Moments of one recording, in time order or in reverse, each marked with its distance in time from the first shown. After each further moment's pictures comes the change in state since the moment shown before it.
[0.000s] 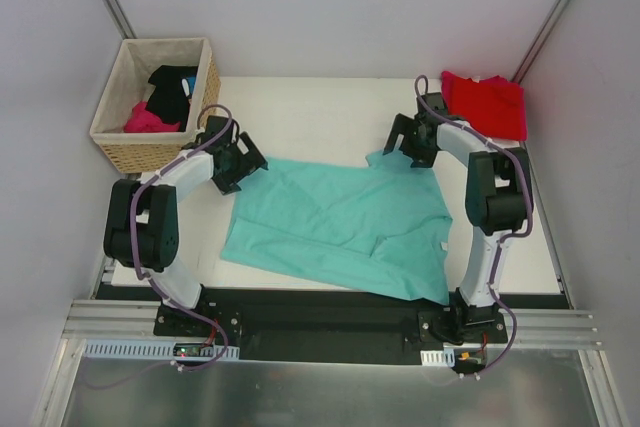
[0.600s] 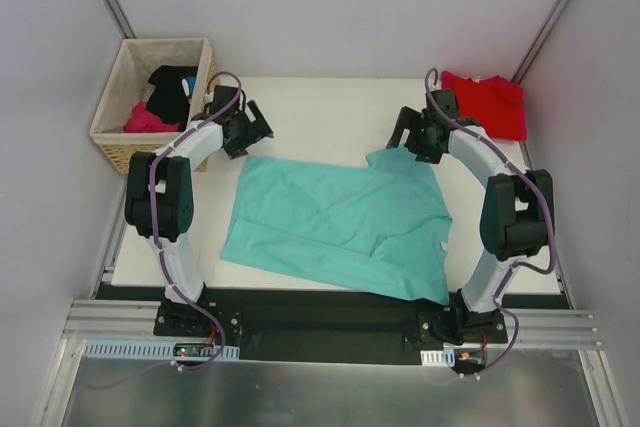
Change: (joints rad) left arm 0.006 0.229 0.351 0.032 0.005 0.086; right arm 0.013 -0.205 -0.101 -0.008 0.010 -0.006
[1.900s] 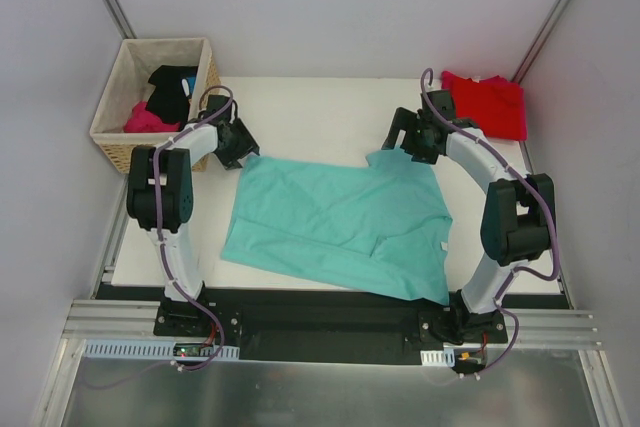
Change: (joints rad) left arm 0.068 0.090 -0.028 -0.072 -0.003 0.000; right arm 0.036 -0.063 -0.024 -0.003 0.001 0.001
